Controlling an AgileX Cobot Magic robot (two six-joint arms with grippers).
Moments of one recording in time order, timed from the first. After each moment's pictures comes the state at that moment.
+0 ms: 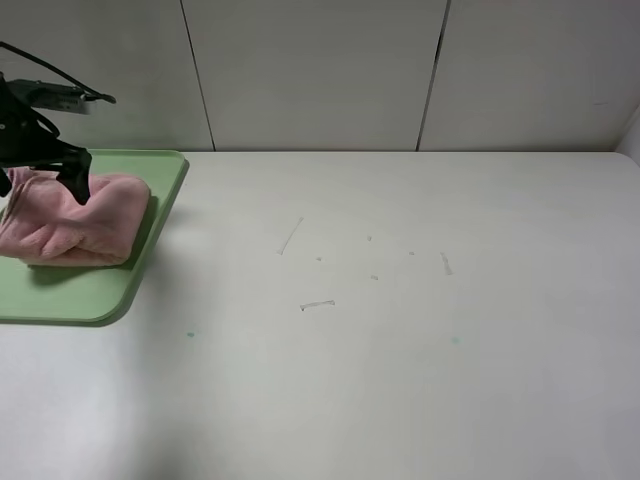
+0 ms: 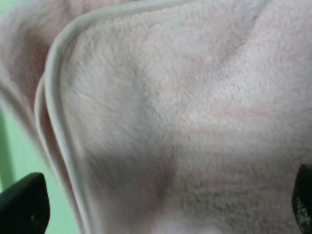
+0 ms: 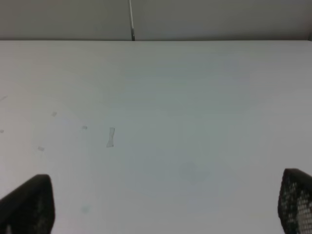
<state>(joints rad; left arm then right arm) 0.11 1.98 -1.44 0.18 0.84 0.06 0.08 -0.01 -0.49 0.02 1.02 -0.01</state>
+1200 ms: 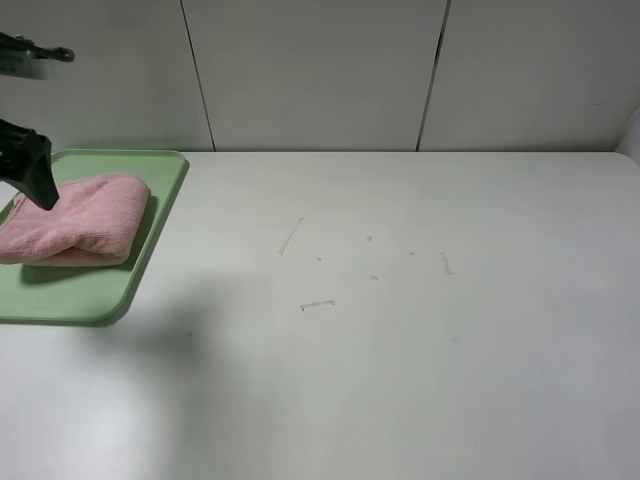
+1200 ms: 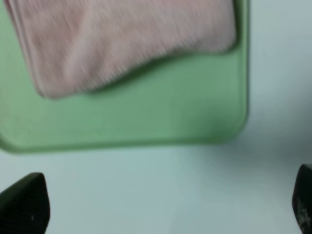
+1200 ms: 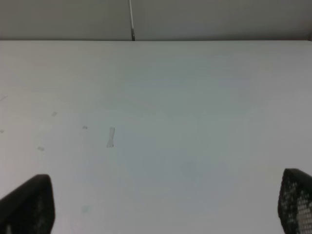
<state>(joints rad) -0.01 1.45 -1.10 0.11 0.99 0.06 0.08 -0.01 -0.49 0.02 1.02 -0.01</state>
